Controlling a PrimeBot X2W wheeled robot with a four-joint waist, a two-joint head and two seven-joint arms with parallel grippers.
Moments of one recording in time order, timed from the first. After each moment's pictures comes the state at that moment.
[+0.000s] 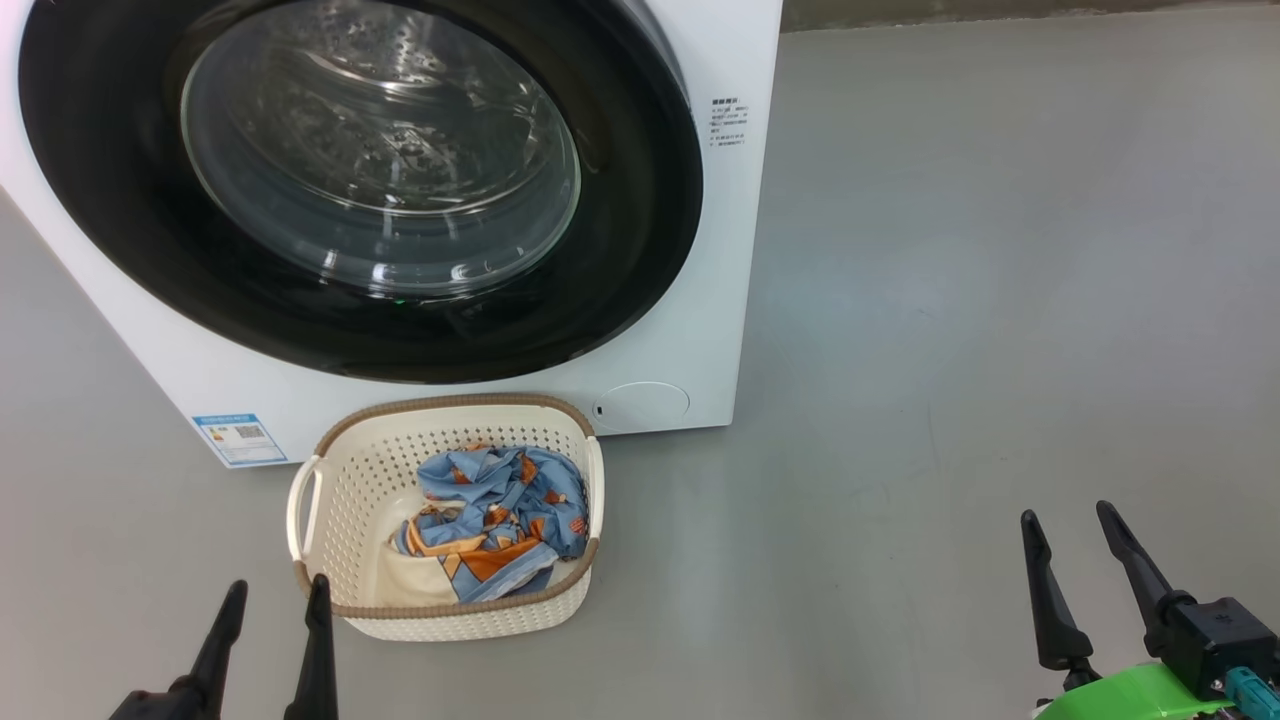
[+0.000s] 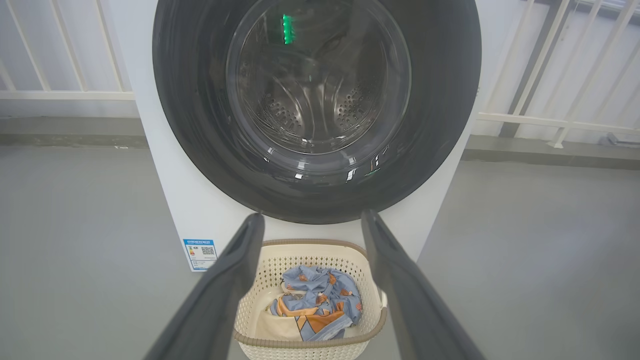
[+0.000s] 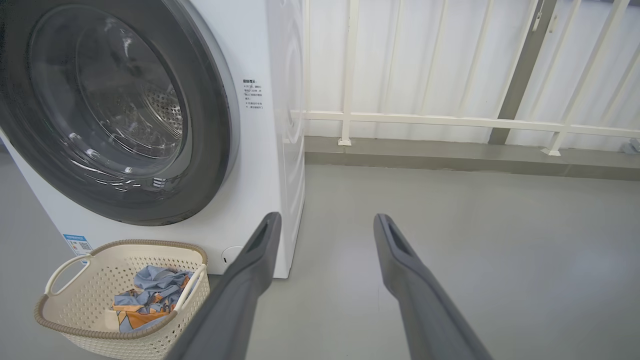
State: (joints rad) left arm 0.08 0.04 0.06 0.11 -0.19 -0.13 -0.25; right arm 0.04 -0.05 -0.14 0.08 0.04 0.13 -0.25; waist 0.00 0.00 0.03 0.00
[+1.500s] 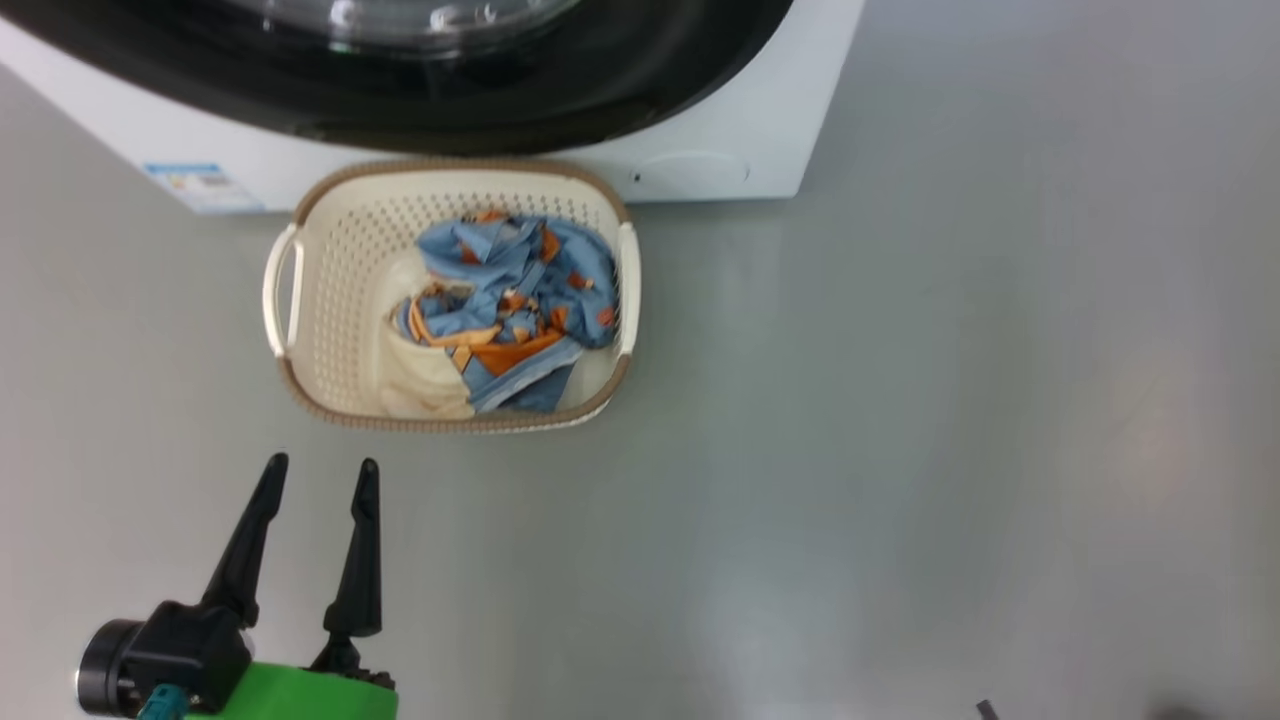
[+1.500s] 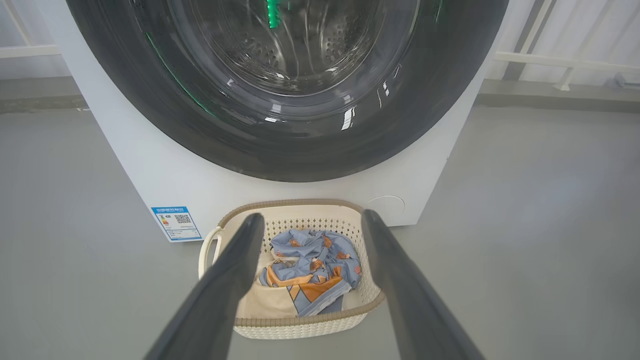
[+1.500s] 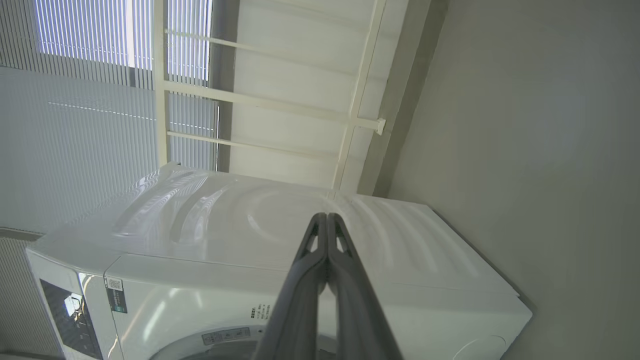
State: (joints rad) left arm -0.03 0.04 -0.03 -0.02 -0.14 -0.10 -0.26; right arm -0.57 -0.35 -0.38 0.41 1.63 0.13 0.18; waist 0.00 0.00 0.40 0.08
